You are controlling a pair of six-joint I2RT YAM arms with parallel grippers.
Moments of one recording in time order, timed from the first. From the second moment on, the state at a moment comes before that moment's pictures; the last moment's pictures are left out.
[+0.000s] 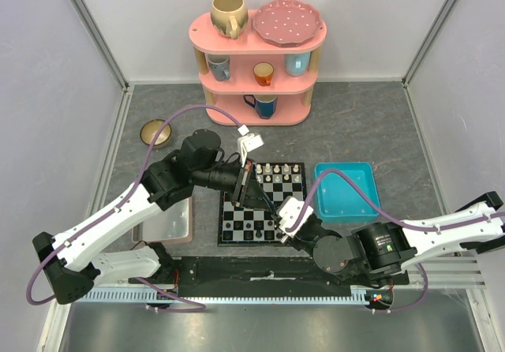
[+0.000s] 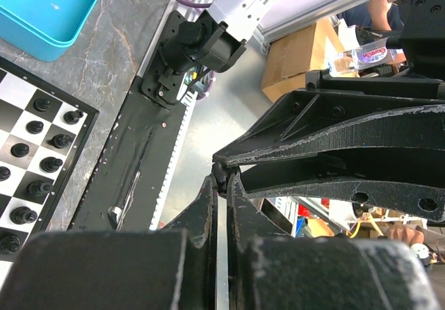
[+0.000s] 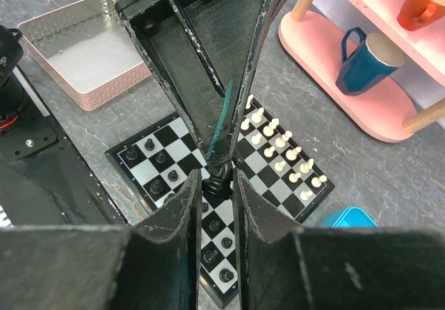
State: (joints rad) left arm -0.87 1.09 1.12 -0.47 0.73 -0.58; right arm 1.79 0.96 1.02 -0.44 0.97 0.08
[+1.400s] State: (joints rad) left arm -1.00 0.91 0.85 -0.70 -0.20 -0.67; right arm 1.79 0.70 0.94 -0.66 1.34 0.59
